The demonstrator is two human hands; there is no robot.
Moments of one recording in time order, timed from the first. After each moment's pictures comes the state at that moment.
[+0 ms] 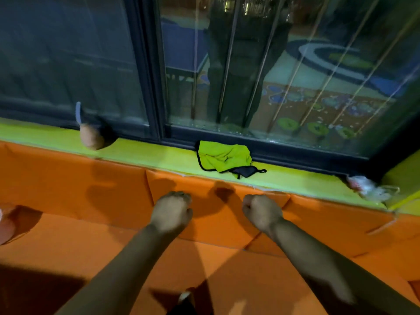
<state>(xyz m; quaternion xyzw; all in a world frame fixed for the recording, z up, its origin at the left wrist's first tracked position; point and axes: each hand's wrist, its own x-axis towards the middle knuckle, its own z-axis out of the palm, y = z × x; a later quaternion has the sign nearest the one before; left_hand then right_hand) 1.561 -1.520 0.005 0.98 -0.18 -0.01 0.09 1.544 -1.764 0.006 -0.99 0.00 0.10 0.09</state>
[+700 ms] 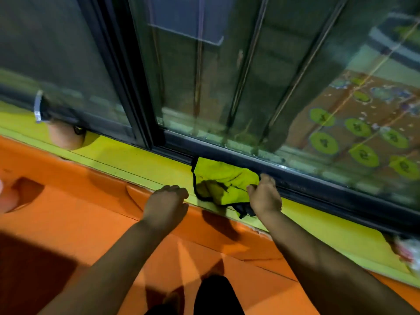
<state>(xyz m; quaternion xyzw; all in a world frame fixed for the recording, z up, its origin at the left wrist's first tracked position) 1.744 -1.568 -0.028 0.98 -0.10 -0.04 0.15 1.787 -1.817 -0.051 -0.96 0.19 0.08 0.21</state>
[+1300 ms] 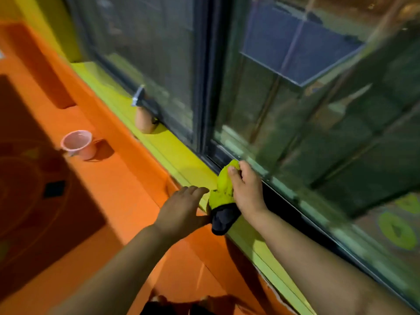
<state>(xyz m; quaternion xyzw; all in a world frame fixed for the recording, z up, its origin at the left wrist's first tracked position) 1.722 -1.583 -0.006 0.98 0.06 0.05 0.19 1.834 -1.716 0.024 -0.86 -0.19 0.04 0.47</state>
